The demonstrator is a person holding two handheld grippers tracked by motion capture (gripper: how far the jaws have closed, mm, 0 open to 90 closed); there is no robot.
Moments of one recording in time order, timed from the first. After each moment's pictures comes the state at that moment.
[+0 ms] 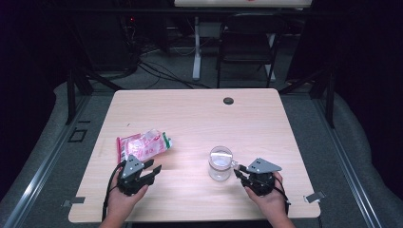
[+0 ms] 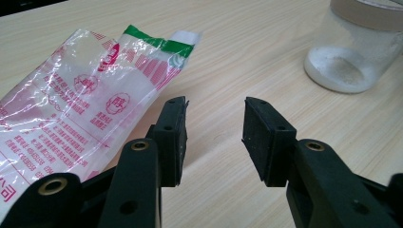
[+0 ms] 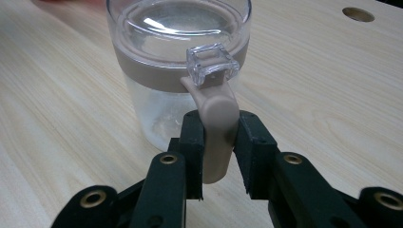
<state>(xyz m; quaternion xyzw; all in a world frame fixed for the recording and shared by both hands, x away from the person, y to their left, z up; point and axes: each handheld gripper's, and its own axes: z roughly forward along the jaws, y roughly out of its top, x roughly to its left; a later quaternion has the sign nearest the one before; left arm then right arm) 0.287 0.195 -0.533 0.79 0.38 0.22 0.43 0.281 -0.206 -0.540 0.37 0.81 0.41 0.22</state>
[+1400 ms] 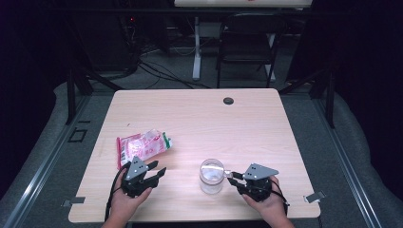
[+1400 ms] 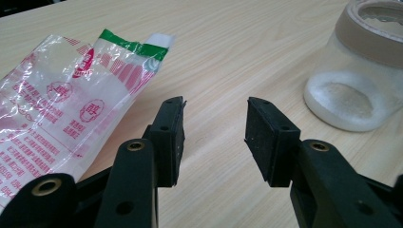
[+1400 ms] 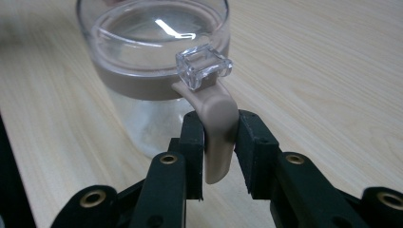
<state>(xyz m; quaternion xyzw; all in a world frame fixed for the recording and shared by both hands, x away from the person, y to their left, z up) 0.284 0.185 -0.535 0.79 0.37 0.21 0.44 0.272 -0.198 -0.542 0.31 0.83 0.43 0.17</state>
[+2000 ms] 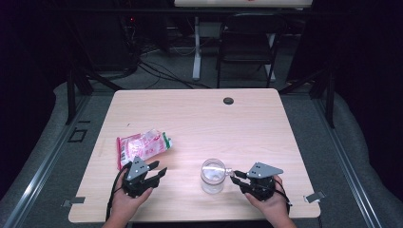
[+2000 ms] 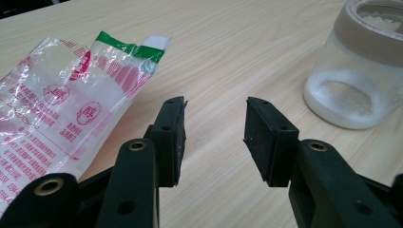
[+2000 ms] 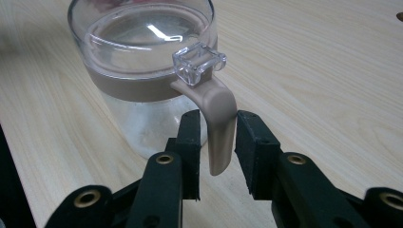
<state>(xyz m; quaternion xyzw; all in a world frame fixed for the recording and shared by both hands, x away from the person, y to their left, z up) 0.283 0.183 -0.534 0.80 0.36 0.21 0.44 0.272 -0.207 -0.541 0.33 0.82 0.44 0.17</state>
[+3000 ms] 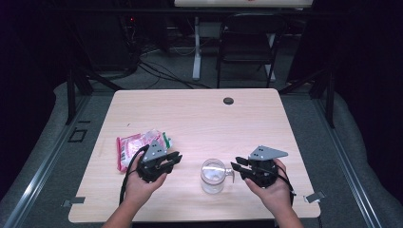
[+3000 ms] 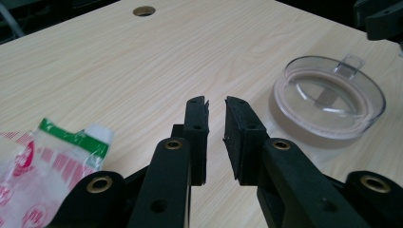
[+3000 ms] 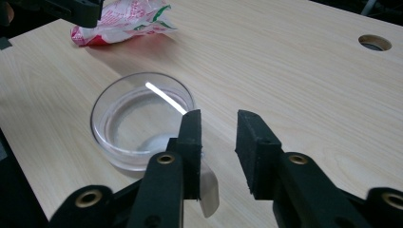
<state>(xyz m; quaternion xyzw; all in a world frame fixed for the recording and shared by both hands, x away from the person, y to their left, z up) 0.307 0.133 -0.479 0.82 0.32 0.16 0.44 0.284 -0.199 -0.478 0.37 0.80 0.43 0.17</state>
